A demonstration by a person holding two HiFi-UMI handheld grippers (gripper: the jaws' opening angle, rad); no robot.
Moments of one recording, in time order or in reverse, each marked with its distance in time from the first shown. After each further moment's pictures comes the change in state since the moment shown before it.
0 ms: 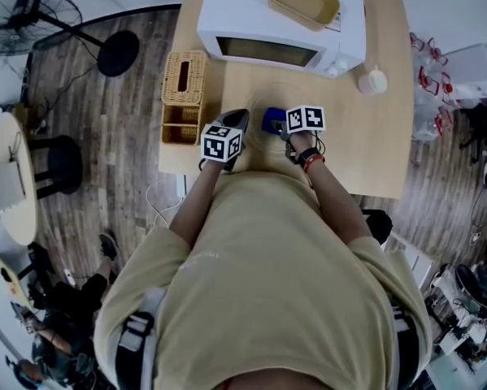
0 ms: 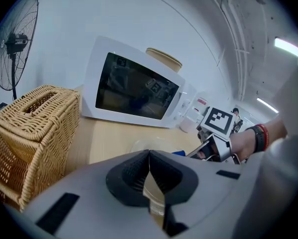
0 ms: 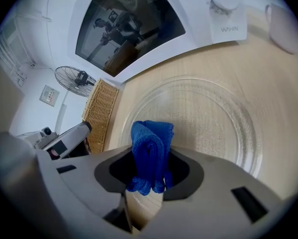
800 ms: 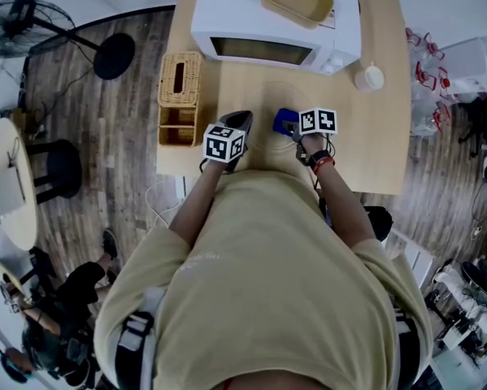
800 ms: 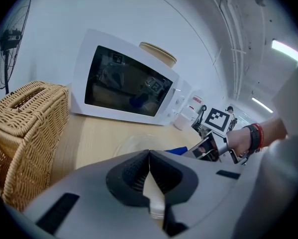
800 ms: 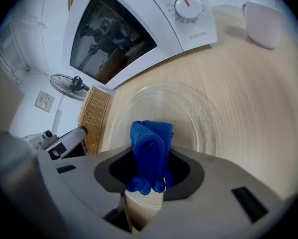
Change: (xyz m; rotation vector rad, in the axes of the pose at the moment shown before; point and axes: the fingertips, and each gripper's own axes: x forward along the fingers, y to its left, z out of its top) left arm 0.012 -0.020 -0.005 0.011 0.029 -0.056; right arm -0.032 -0.041 -0.005 0.058 -0.031 -0.041
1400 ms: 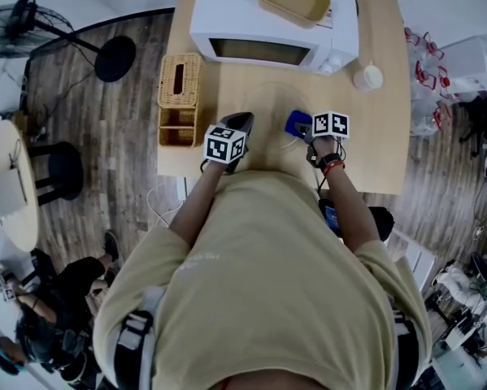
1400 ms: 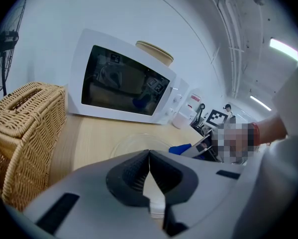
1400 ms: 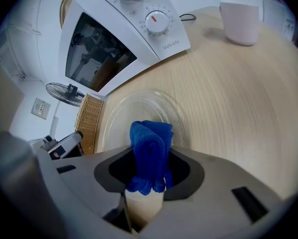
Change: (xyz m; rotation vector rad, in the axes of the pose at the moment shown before) left arm 0.000 -0.007 -0.003 0.022 0.009 -0.013; right arm -0.028 -0.037 -0.003 0.062 -0.040 -0.031
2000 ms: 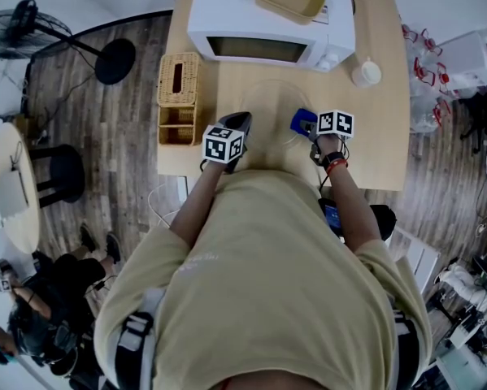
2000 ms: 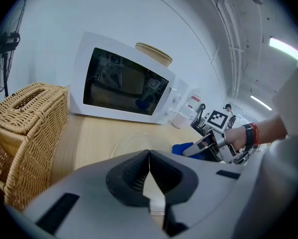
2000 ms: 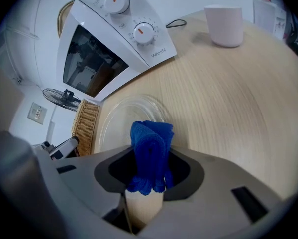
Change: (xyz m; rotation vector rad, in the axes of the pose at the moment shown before) left arm -0.006 -0.004 -0.005 0.001 -0.008 0.010; right arm -0.016 -0.019 0.000 0.040 -0.050 -0.031
